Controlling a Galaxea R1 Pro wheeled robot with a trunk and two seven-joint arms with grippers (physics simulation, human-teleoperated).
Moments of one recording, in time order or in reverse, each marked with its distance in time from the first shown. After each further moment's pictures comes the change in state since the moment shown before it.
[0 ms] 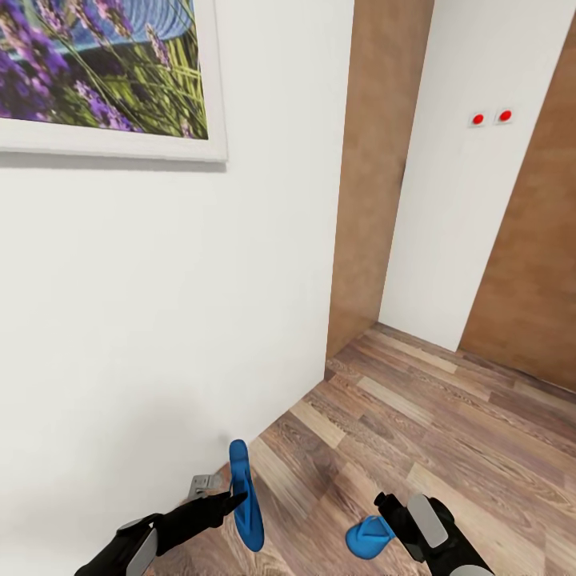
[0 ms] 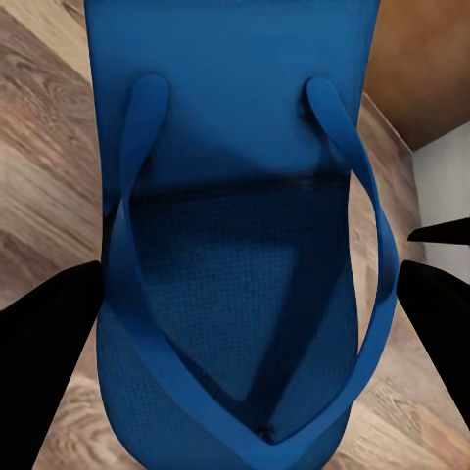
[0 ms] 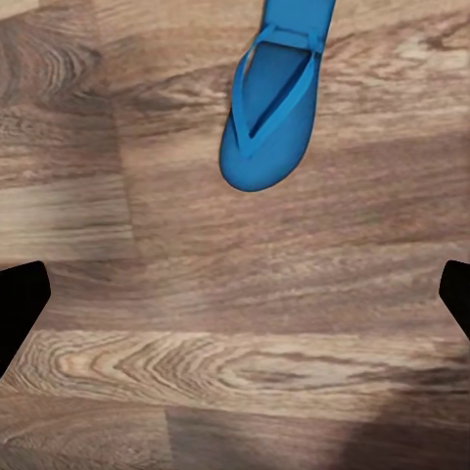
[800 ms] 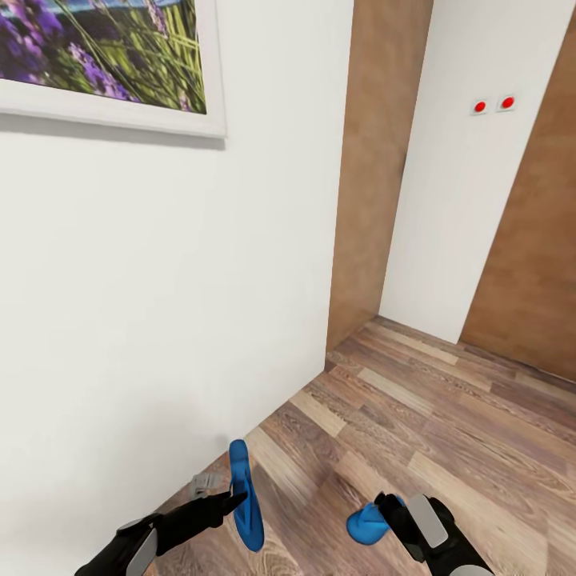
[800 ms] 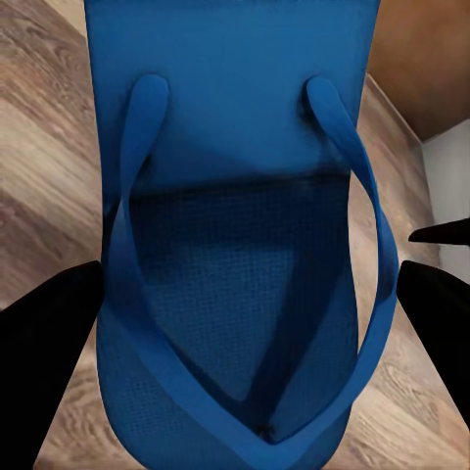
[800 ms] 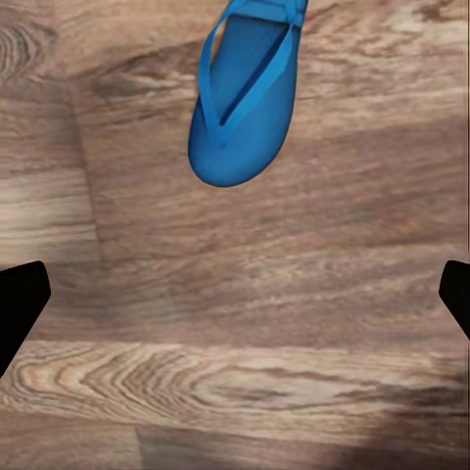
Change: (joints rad) left arm 0.000 0.000 0.000 0.000 0.000 0.000 0.001; right arm 0.000 0.000 0.000 0.000 0.000 0.000 0.000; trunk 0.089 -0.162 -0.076
